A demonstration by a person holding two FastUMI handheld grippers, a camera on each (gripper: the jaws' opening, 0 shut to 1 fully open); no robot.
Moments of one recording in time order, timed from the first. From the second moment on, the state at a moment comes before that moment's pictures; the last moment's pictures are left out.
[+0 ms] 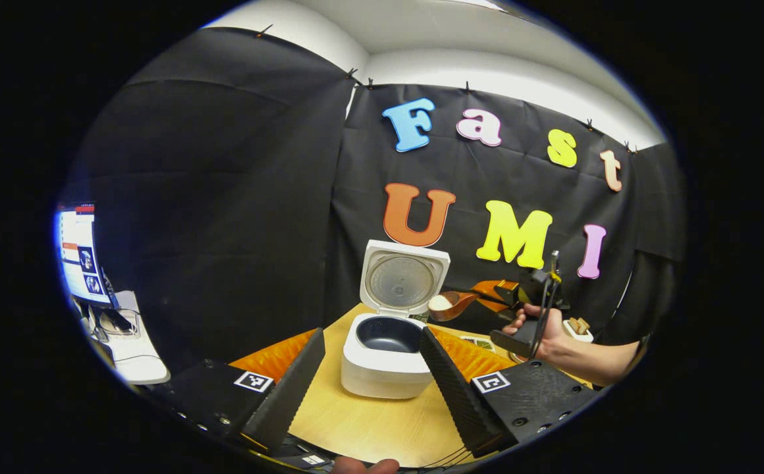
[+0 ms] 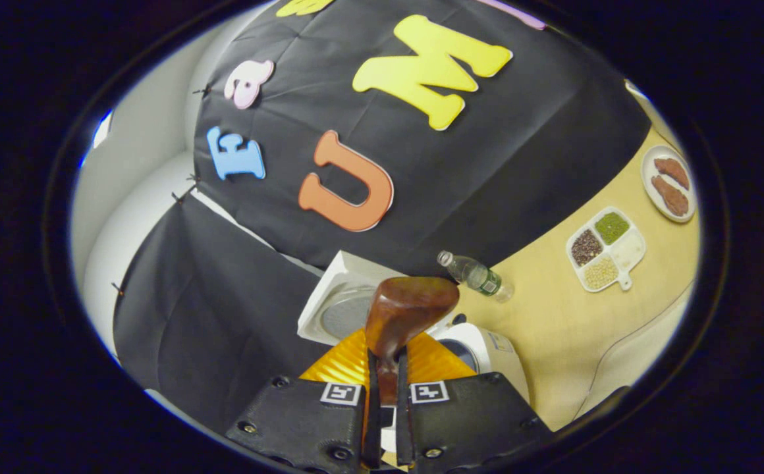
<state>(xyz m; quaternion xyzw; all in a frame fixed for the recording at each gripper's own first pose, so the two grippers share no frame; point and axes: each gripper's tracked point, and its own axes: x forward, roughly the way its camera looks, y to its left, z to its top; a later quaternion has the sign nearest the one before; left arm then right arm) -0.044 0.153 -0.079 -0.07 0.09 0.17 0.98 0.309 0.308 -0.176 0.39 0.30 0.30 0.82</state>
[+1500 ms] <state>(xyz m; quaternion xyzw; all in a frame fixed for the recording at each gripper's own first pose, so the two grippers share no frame) -0.060 0.162 -0.085 -0.10 0.06 0.21 0.97 0.298 0.393 -0.192 -0.06 0.22 0.36 0.90</state>
